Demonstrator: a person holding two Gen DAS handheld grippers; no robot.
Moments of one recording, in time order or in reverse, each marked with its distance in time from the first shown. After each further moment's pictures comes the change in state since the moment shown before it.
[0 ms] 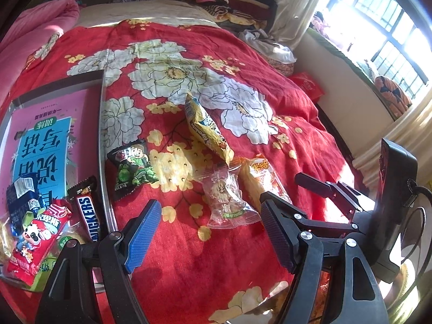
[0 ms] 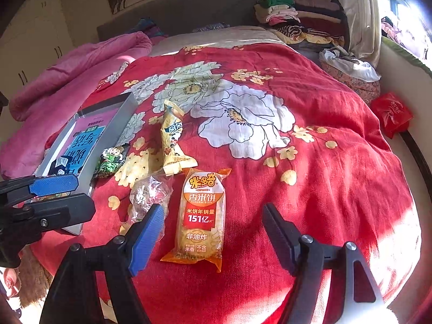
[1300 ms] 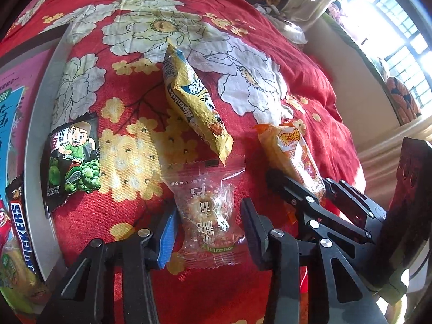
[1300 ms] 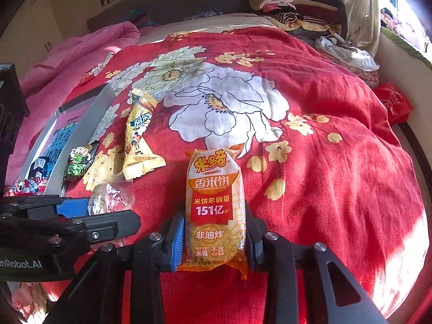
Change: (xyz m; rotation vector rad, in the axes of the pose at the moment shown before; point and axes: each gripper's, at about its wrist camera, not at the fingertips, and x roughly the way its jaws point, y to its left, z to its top) left arm 0.079 -0.010 0.013 -0.085 0.164 -0.030; right arm 0.033 -0.027 0.011 0.058 0.046 -0.007
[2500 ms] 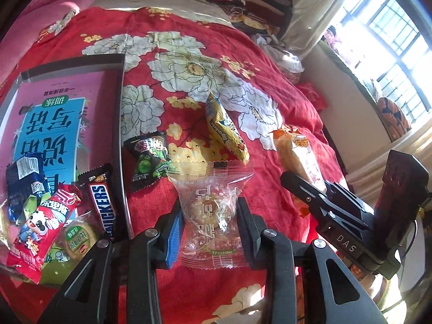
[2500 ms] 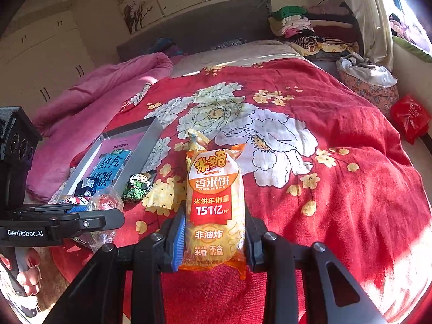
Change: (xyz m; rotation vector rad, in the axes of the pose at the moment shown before) left arm -0.088 0.040 -0.025 -0.028 -0.158 -0.026; right arm -0.048 0.031 -0.001 -0.042 -0.155 0.165
